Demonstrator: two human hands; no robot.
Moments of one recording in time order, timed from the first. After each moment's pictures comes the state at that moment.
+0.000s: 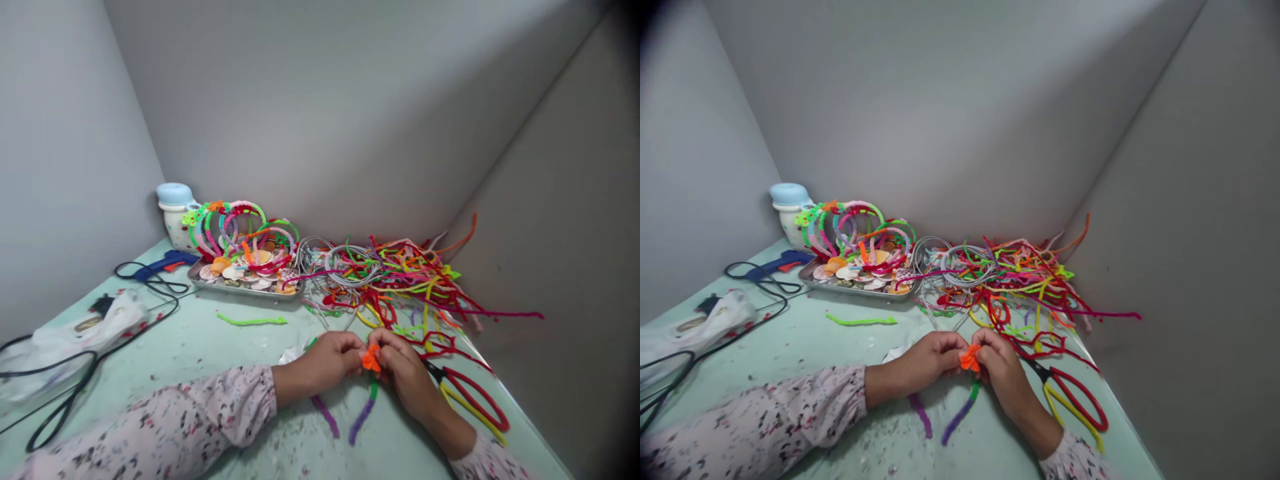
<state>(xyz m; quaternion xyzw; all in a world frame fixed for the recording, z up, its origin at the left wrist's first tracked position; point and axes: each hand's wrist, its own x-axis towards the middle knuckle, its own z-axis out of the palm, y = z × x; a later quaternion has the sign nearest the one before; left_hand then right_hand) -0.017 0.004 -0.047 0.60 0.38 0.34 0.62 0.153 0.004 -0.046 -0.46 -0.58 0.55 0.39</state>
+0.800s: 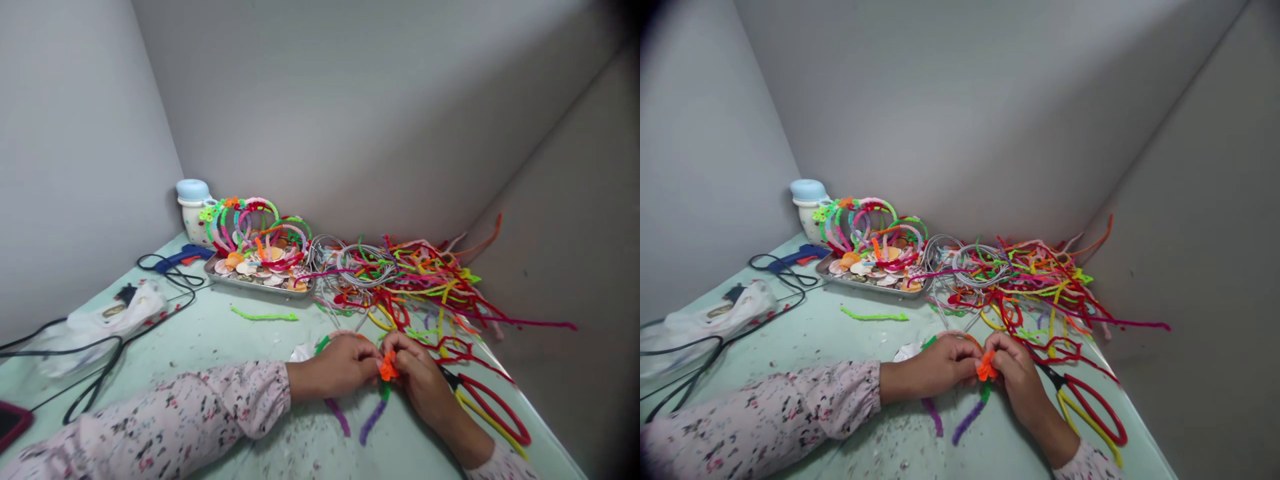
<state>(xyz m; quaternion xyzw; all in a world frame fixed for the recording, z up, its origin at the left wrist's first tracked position) -0.019 0.001 -0.044 0.71 0.38 0.31 0.50 0.155 0.004 -0.053 -0.44 -0.57 0.56 0.40</state>
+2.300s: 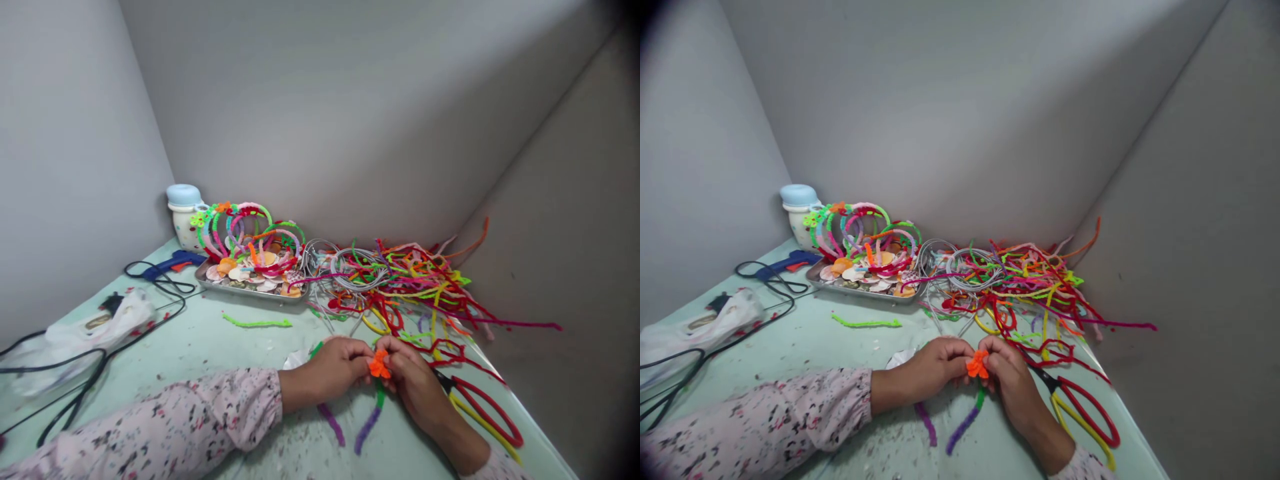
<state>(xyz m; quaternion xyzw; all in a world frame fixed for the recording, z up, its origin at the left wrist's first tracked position) -0.019 0.002 -0.046 0.65 0.38 0.33 0.57 0.157 0.005 -0.056 -0.43 -0.53 0.62 0.39</state>
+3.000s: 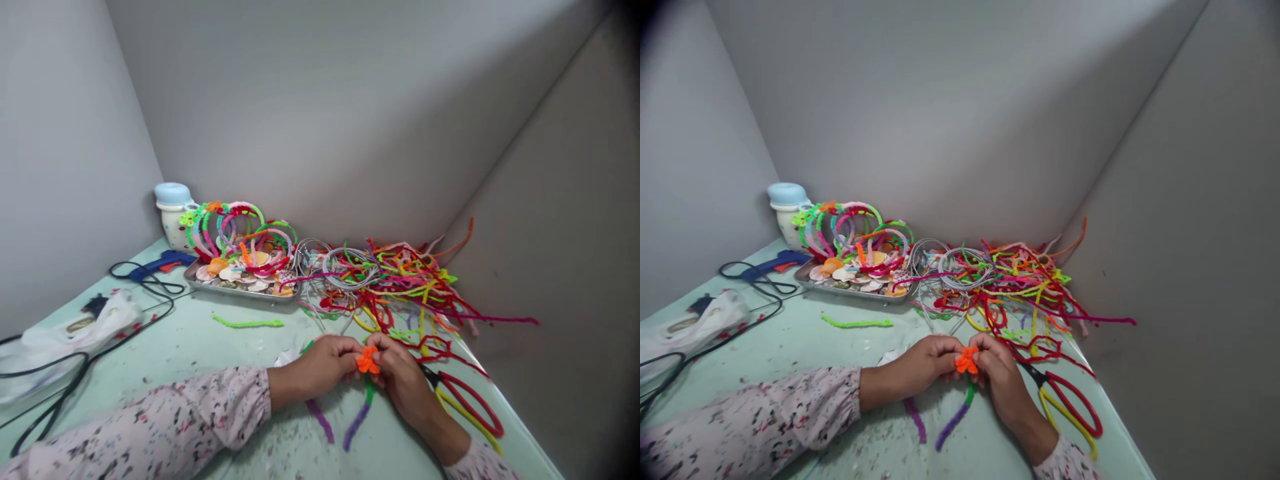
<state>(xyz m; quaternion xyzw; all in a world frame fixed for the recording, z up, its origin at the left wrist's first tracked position) -0.018 0.004 -0.048 0.63 0.35 0.33 0.60 0.157 0.003 -0.059 -0.41 -0.52 0.62 0.42</state>
